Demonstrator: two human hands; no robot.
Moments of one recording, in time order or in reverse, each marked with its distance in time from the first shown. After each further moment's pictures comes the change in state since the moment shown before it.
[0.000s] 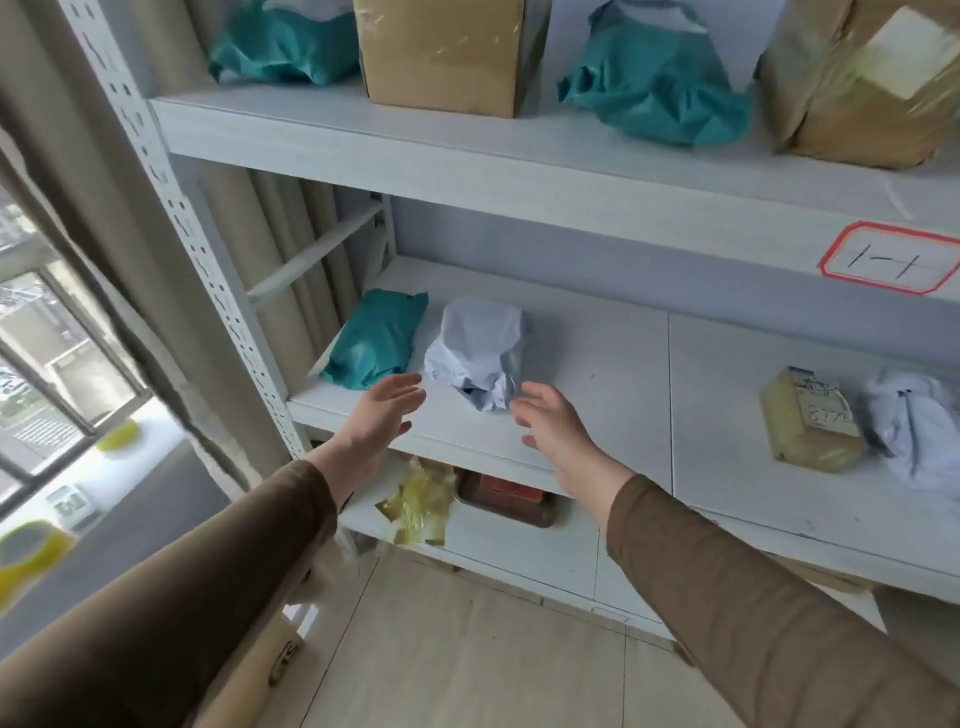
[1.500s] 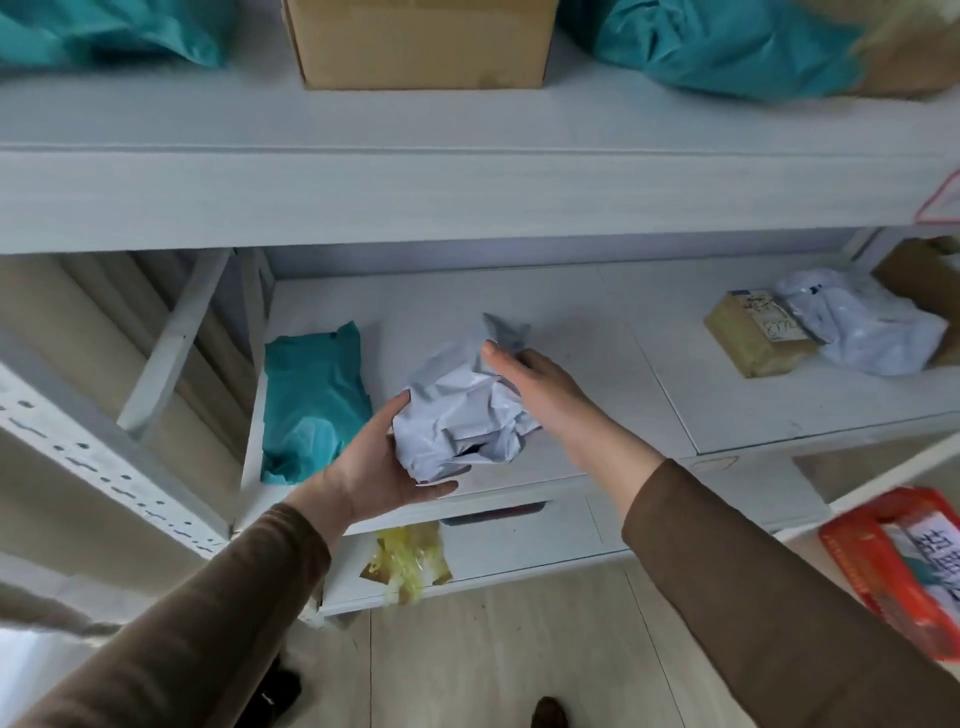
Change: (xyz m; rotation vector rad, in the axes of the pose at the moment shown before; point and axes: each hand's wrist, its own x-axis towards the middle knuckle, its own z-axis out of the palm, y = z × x) left_hand 0.175 -0.004 -0.051 -0.379 -0.739 -0.630; right_hand 0.065 -0.082 0.082 -0.116 0.273 0.040
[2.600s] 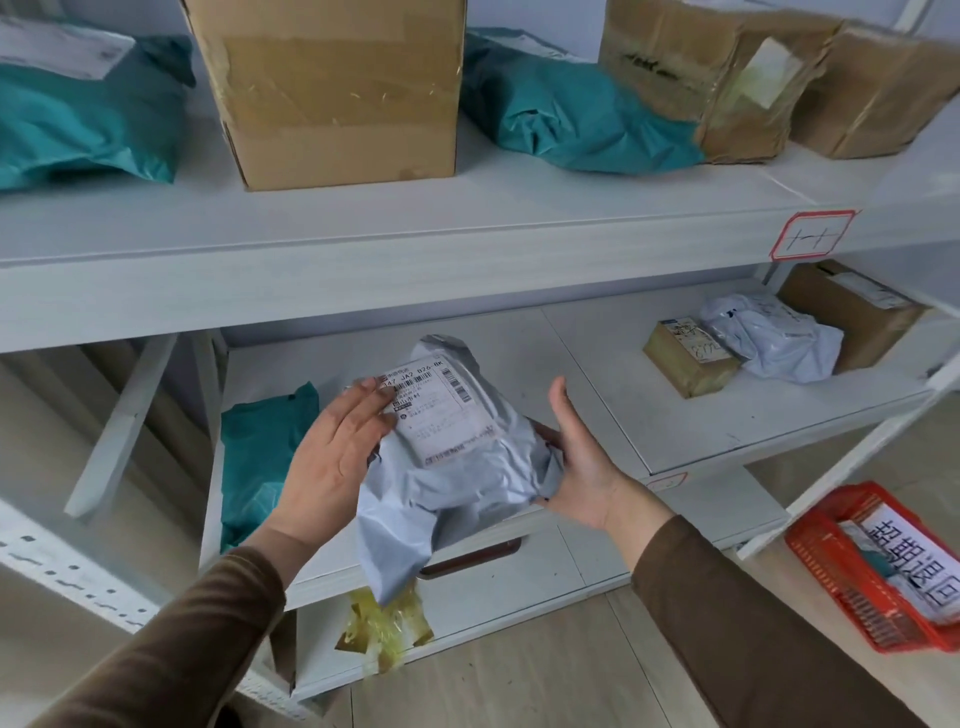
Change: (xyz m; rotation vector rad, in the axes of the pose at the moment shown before) left_hand -0.014 0.034 0.015 1.723 0.248 1.880; right_hand -0.040 0.041 -0.048 0.799 -0.297 0.099
